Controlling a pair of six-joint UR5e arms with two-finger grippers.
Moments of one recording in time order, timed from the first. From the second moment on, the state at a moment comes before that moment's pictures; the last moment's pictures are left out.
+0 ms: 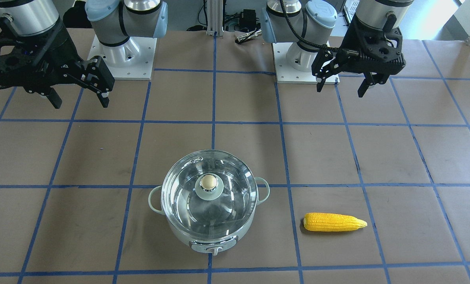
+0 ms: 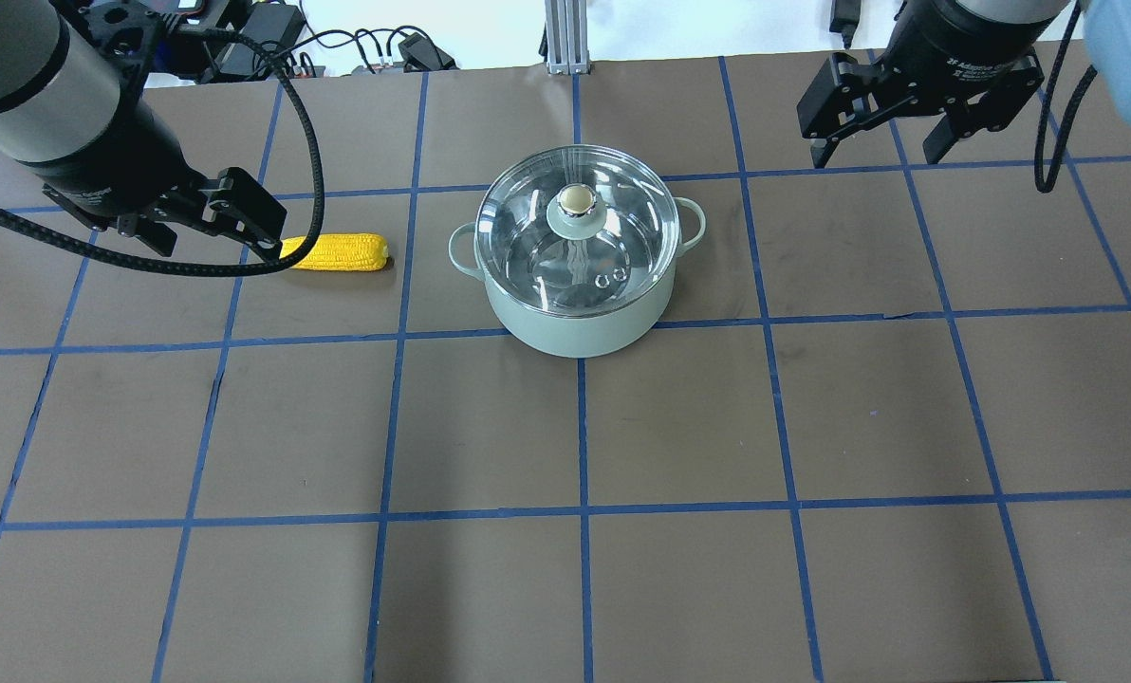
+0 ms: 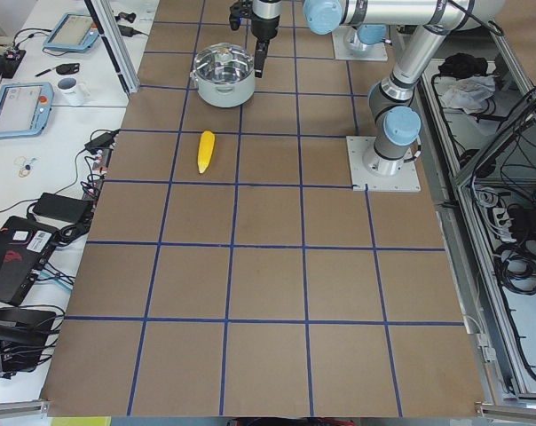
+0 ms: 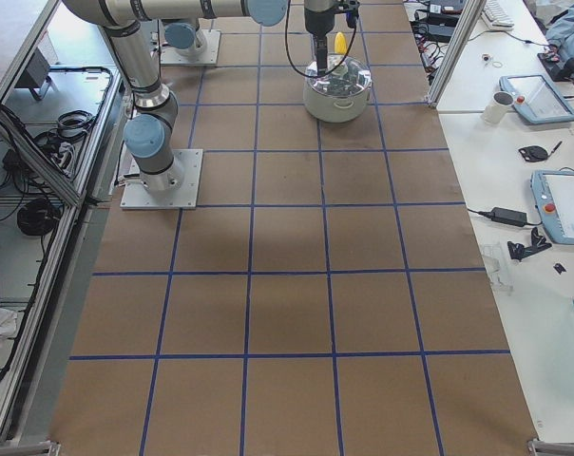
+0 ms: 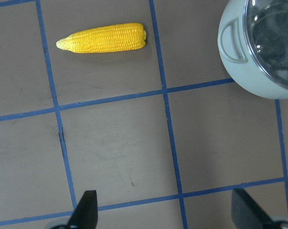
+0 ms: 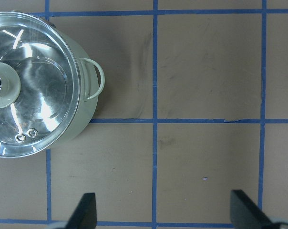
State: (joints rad) left arm -1.48 -1.44 -1.67 -1.52 1.56 0.23; right arm 1.53 -1.58 1.52 -1.62 -1.53 -0.04
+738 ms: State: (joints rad) left arm -1.39 -1.55 -1.67 -1.36 1.65 0.85; right arm 1.53 -1.58 1.52 -1.62 -1.53 -0.06
